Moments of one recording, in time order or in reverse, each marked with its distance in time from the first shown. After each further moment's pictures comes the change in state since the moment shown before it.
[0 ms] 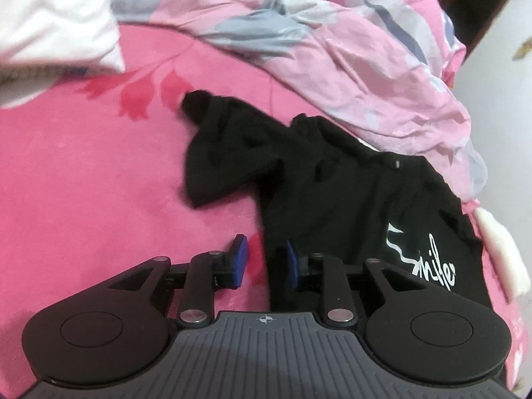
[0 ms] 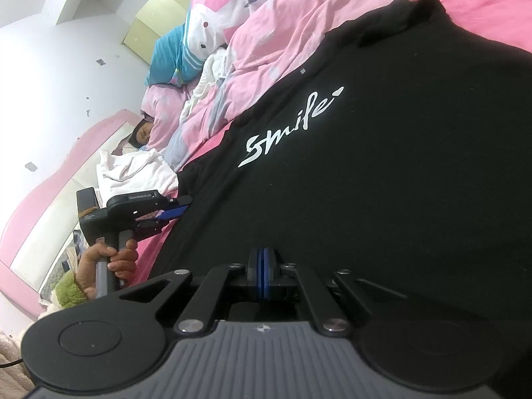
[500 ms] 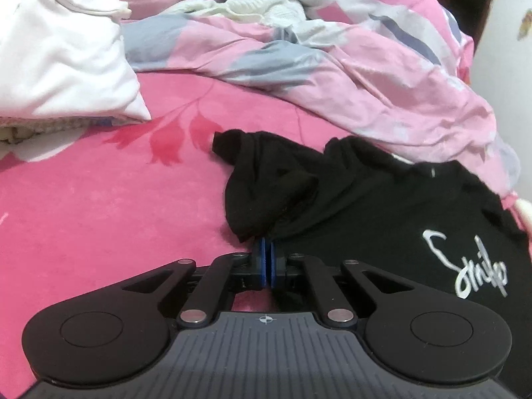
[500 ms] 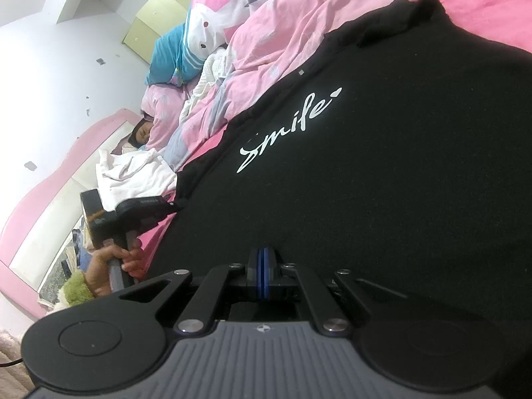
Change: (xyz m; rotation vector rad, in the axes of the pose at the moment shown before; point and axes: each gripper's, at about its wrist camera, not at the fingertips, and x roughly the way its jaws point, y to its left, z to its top) left arm 0.003 0.008 -0.006 0.142 -0.135 0.167; right arm 0.001 -0.001 0.000 -0.001 0.000 -0.001
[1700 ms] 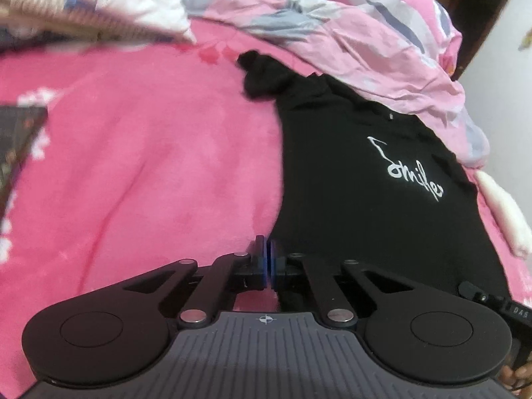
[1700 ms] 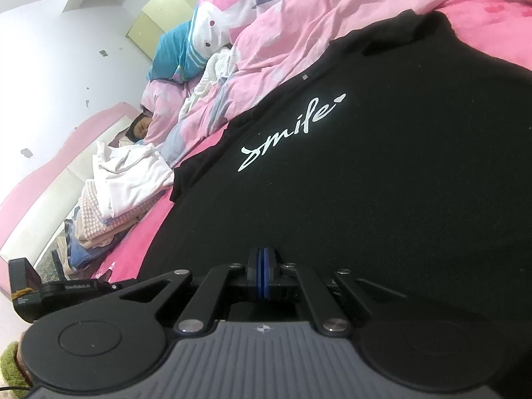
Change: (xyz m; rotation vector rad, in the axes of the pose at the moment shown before) left arm -0.135 0.001 -0.097 -0.180 0.135 -0.062; right arm -0.002 0.002 -0.001 -0.066 -0.006 -0.023
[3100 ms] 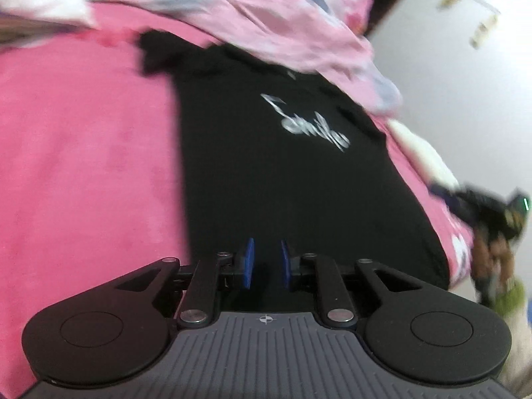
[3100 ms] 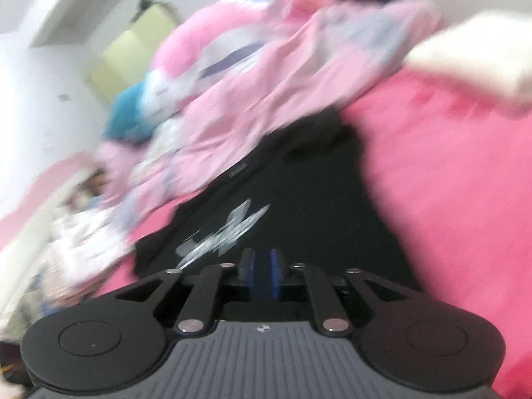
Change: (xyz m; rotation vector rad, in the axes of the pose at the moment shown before) left arm 0.004 -0.030 0.004 0.199 0.153 -0.308; right arm -0.089 -0.052 0.111 0.031 -0.167 -0.251
